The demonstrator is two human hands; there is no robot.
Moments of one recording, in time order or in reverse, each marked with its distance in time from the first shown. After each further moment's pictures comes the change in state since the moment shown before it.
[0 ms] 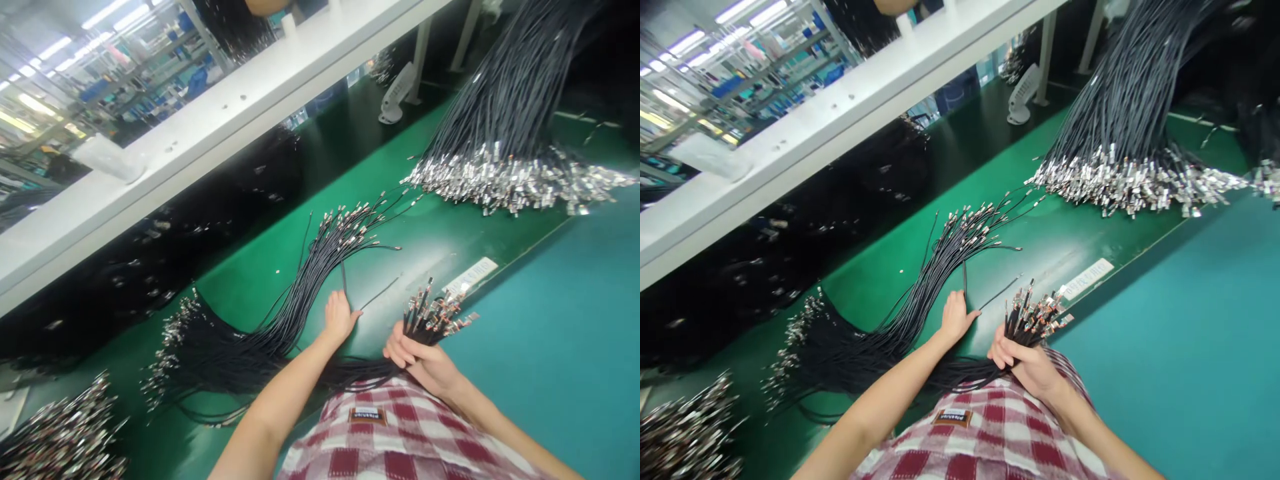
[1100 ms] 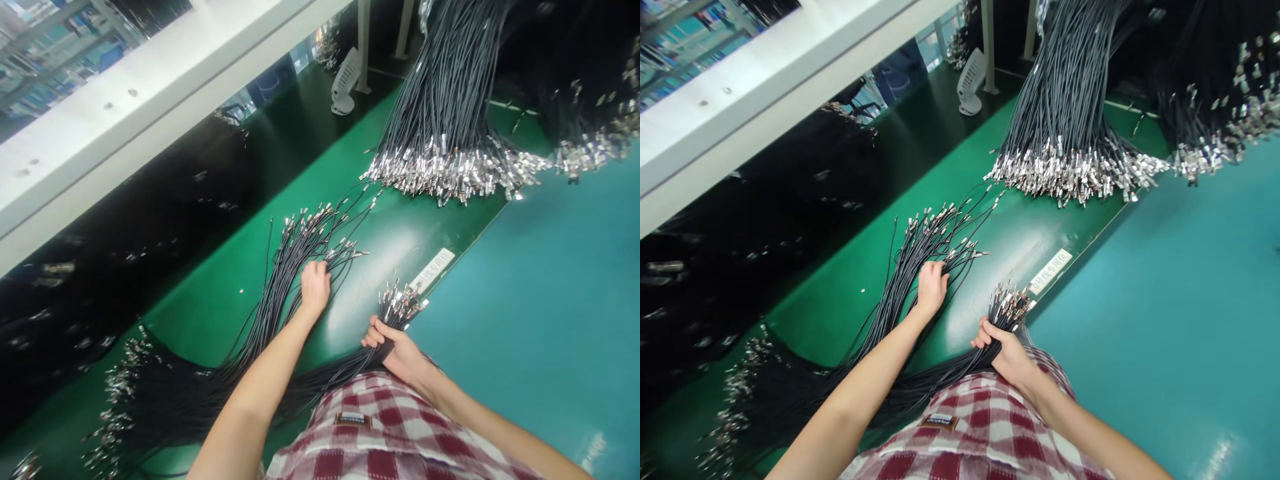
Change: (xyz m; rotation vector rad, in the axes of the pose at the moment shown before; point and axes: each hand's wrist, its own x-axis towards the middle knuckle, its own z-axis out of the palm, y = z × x) left_hand 0.103 0.027 -0.024 -0.049 0.263 0.312; right_hand 0.033 -0.001 -0.040 0.339 0.378 0.090
